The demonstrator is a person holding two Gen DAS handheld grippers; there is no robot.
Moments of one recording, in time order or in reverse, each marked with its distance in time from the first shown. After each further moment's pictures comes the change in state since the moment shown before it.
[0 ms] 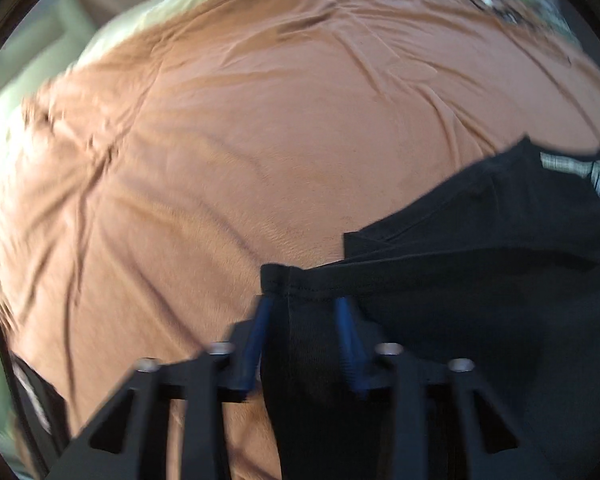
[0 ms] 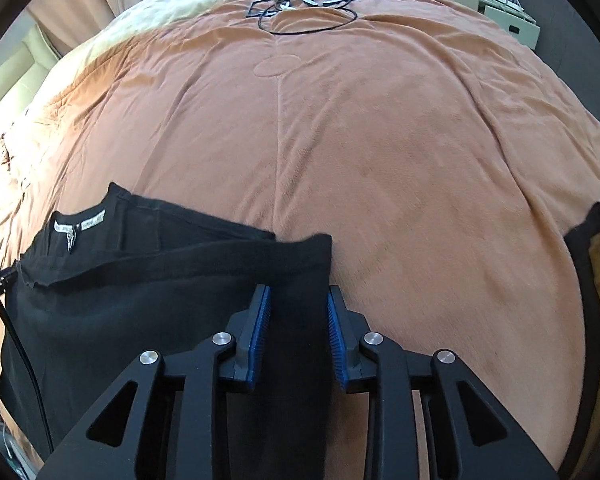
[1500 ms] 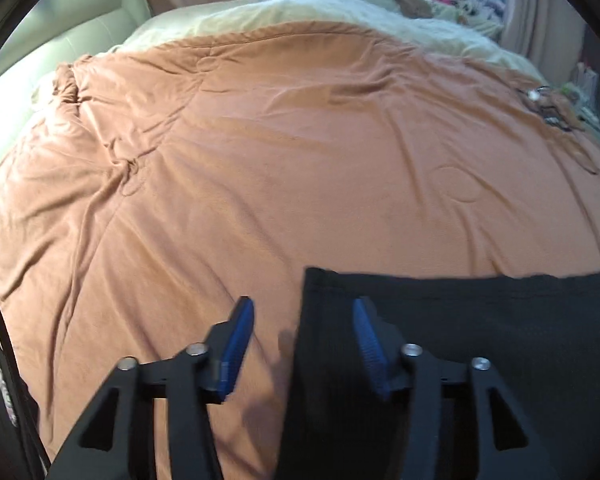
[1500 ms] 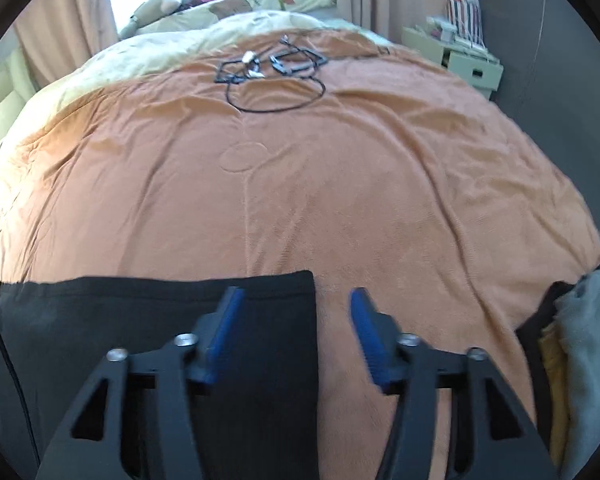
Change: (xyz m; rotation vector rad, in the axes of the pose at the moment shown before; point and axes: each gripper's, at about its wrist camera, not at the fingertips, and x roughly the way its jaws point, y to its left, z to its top) left arm -0.020 0.040 0.038 -0.281 -0.143 -0.085; right arm -0.034 0.023 0.027 -0.008 -0.167 -0.122
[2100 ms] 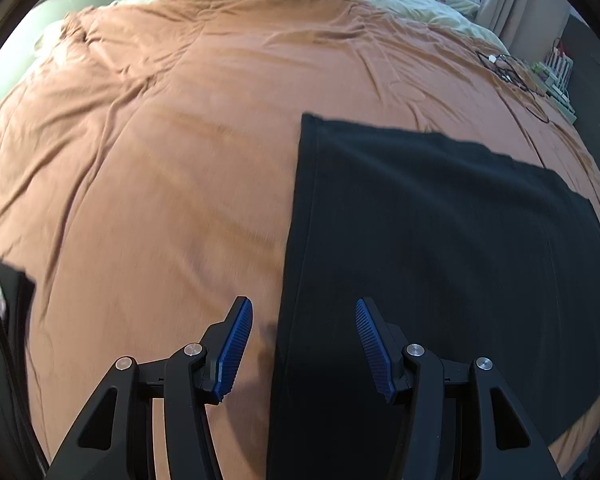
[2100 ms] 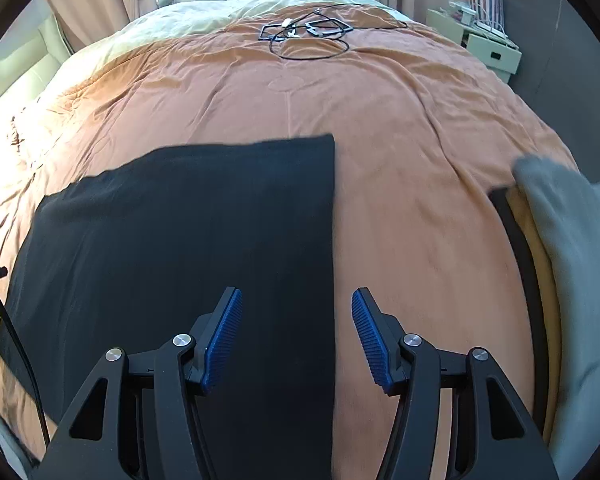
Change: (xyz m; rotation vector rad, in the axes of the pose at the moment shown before) left arm -0.070 0.030 -0.115 -0.018 0.146 -0.117; right arm -0.097 -0.013 -0.096 -0.041 0.120 0.063
